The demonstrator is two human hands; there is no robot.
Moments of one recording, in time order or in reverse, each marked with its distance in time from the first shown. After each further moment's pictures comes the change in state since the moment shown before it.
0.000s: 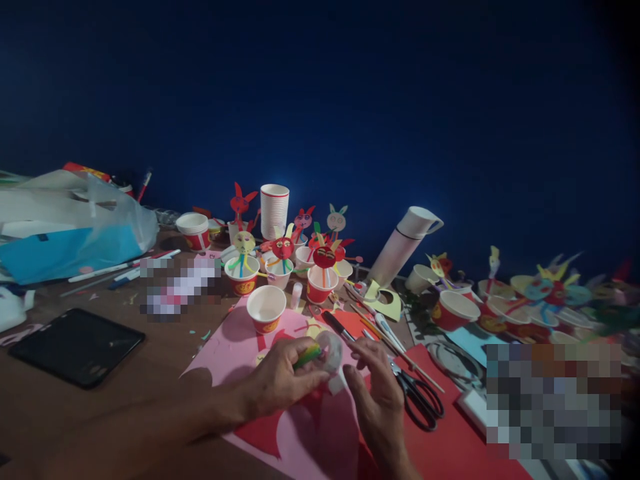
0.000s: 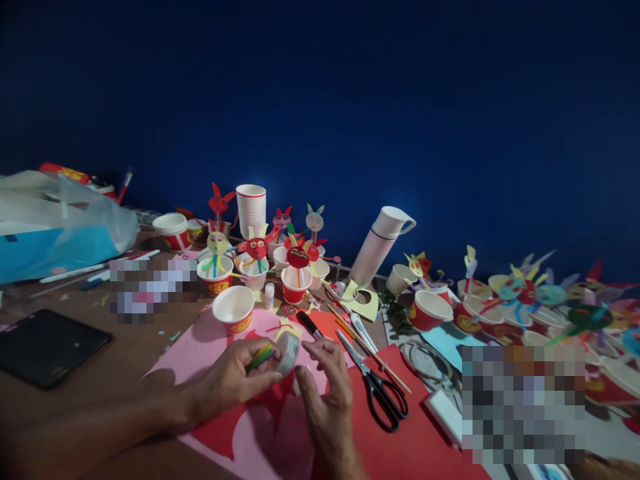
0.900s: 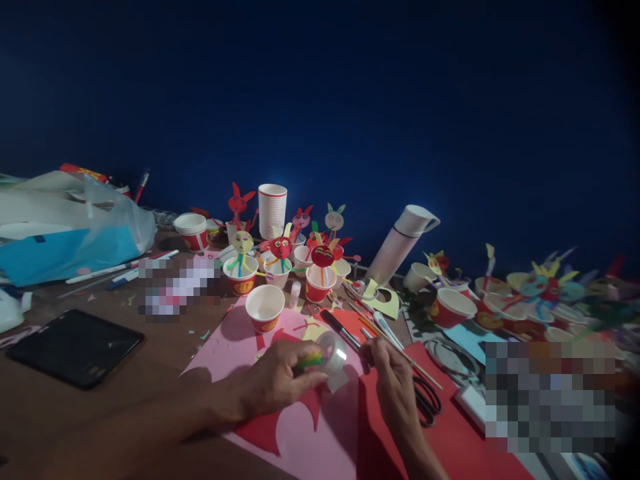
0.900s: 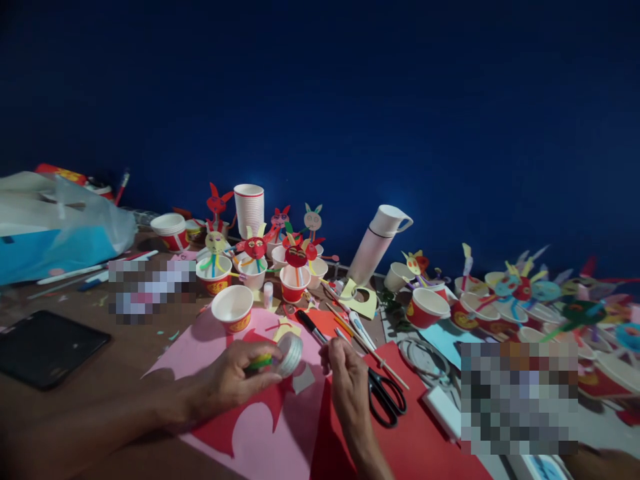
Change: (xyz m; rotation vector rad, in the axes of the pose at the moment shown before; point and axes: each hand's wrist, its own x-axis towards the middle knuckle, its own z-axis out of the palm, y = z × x) left_hand -0.002 0.000 -0.007 0.247 -0.076 0.179; right_hand 0.018 0.005 -0.018 0.123 0.019 0.442
